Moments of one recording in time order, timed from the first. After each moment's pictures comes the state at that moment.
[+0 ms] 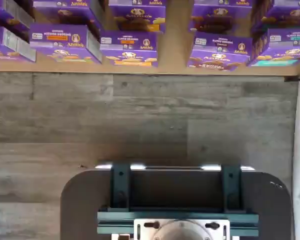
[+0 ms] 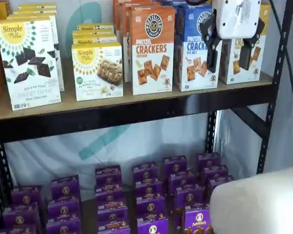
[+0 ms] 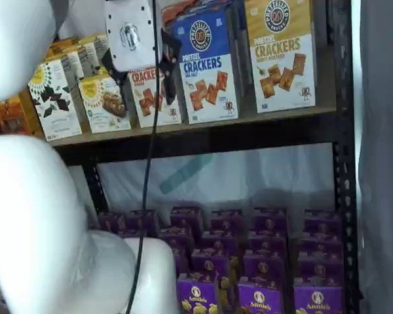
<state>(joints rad) 0.01 -0.84 -1.15 0.04 2.00 0.03</state>
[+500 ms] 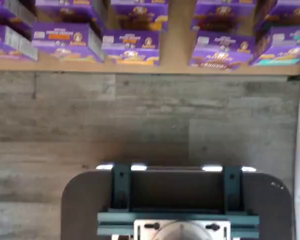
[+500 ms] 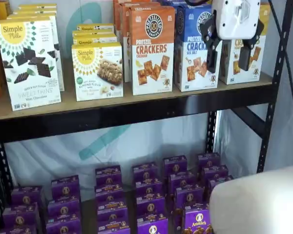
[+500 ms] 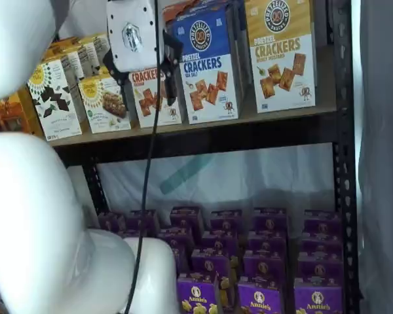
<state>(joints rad) -0.02 -0.84 -1.15 0.05 1.99 0.01</state>
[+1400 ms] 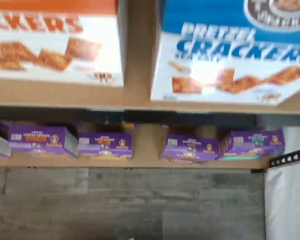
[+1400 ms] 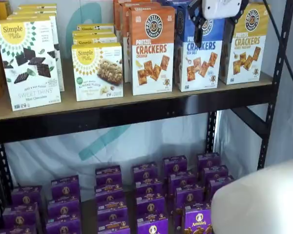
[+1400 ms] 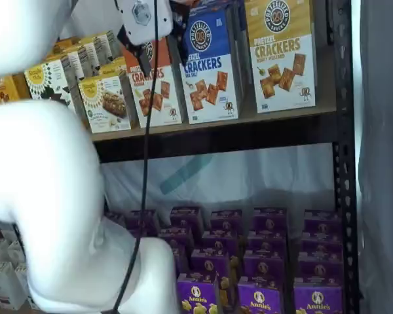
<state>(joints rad) 0.08 -0.74 -1.22 -0.08 1.72 0.08</state>
